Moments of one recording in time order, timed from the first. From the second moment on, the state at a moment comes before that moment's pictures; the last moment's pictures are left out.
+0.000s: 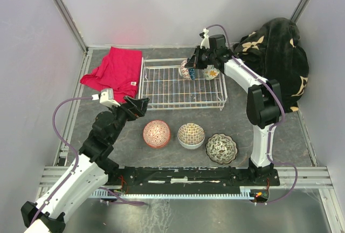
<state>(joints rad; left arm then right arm) -0.52 0.53 0.44 -0.01 -0.21 -0.69 0.33 2.06 1.71 -0.25 -0.49 0.48</state>
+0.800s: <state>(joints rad) -0.52 0.53 0.44 -0.01 -0.21 -0.69 0.32 2.06 1.64 -0.11 -0.54 0.54</state>
